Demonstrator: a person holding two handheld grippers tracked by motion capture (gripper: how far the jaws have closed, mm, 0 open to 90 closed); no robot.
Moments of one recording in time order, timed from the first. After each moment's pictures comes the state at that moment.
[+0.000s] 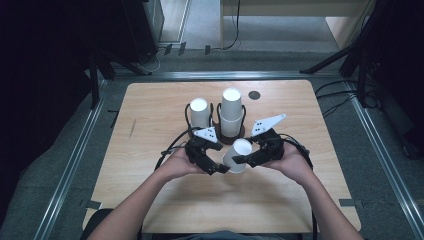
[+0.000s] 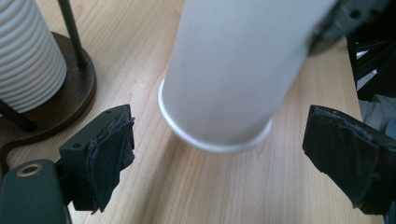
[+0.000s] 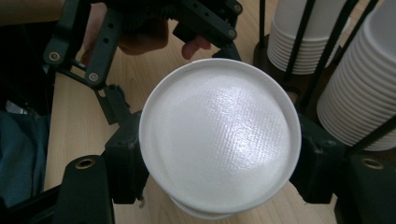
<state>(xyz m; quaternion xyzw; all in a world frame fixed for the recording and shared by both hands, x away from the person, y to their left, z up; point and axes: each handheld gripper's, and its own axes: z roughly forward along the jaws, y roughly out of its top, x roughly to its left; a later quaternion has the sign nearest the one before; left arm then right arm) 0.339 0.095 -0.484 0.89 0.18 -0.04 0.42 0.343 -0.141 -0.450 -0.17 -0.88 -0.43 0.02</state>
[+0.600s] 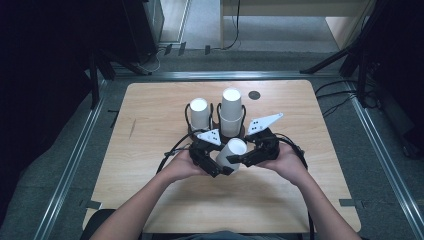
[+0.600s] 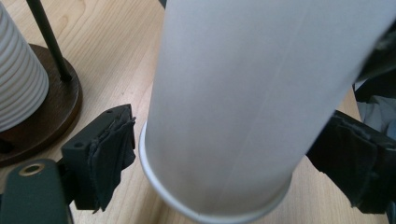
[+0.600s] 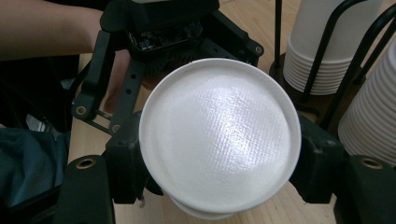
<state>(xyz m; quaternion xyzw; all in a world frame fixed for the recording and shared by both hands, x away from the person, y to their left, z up) 0.336 0.087 -0.489 0.89 0.16 -0.04 0.43 0.341 -0.130 -0.445 -0.17 -0.87 -0.46 0.04</state>
